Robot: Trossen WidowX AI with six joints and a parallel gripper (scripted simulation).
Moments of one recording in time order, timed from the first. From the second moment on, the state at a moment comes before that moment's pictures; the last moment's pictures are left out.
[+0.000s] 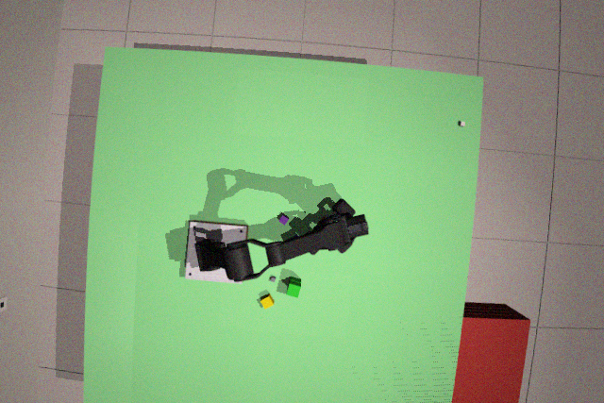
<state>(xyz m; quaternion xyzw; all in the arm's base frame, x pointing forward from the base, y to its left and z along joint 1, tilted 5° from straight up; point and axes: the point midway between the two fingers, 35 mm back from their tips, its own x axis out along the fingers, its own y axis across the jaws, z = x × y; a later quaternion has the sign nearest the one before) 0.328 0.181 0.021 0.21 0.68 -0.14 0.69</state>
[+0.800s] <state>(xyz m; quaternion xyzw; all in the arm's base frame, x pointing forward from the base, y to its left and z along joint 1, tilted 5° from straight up) 0.327 0.180 0.023 0.21 0.68 -0.14 0.69</state>
